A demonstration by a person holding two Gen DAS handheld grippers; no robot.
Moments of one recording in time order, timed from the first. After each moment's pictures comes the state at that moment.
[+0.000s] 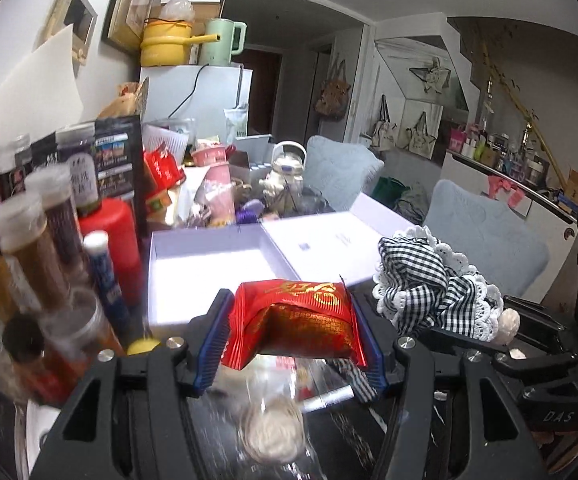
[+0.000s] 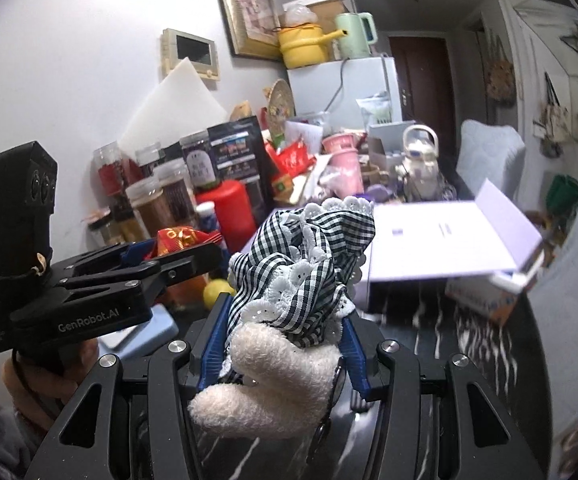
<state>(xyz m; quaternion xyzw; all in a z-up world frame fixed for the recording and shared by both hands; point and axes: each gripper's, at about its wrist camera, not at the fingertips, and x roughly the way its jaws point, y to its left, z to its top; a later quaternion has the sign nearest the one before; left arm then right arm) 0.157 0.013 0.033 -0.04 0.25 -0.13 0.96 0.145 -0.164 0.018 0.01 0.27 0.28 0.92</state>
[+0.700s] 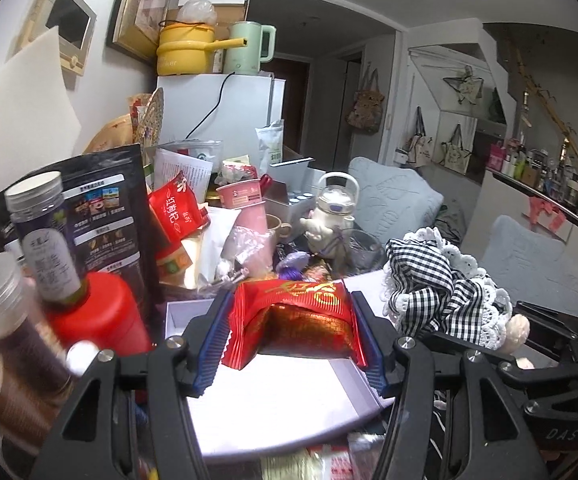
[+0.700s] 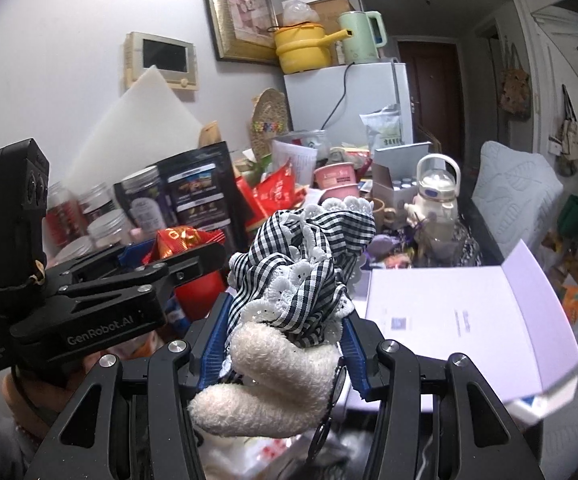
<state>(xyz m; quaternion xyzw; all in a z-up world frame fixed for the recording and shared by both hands) 0.304 0.029 0.044 -0.05 0.24 -0.08 0.97 0.299 -0.135 0.040 0.01 0.26 0.28 0.92</state>
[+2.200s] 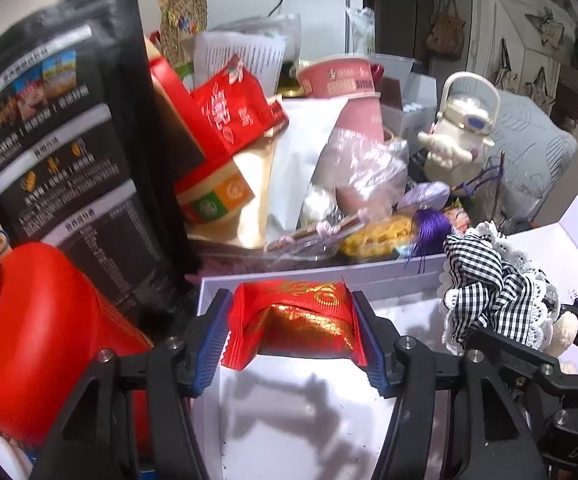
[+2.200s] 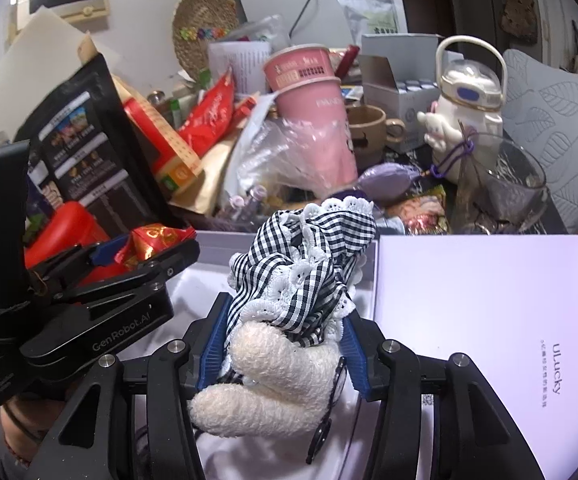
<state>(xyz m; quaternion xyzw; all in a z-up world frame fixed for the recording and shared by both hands) 0.453 0.068 -0.064 -0.02 0.39 0.05 0.92 0.467 -0.087 -0.064 0.01 0.41 0.25 0.88</state>
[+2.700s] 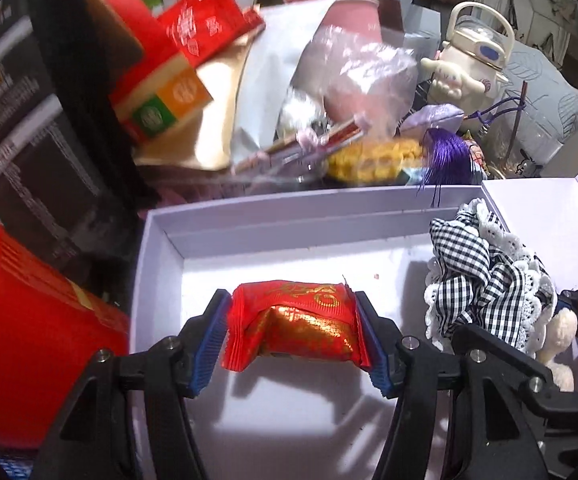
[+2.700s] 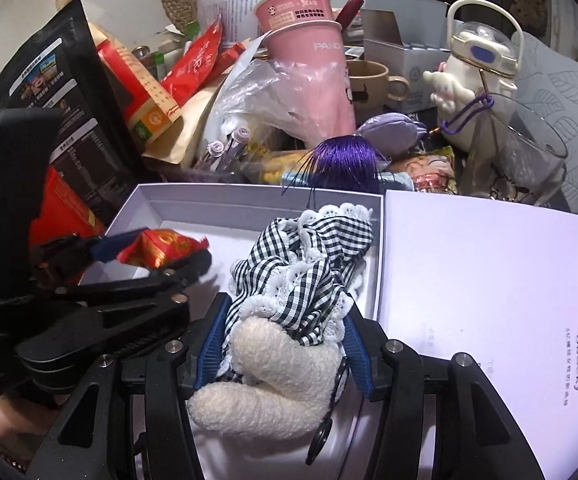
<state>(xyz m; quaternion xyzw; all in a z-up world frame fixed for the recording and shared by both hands) 0.475 0.058 -0.108 -0.03 0.49 0.03 0.87 0.478 -0.076 -0.094 -0.03 0.46 0.24 0.86</state>
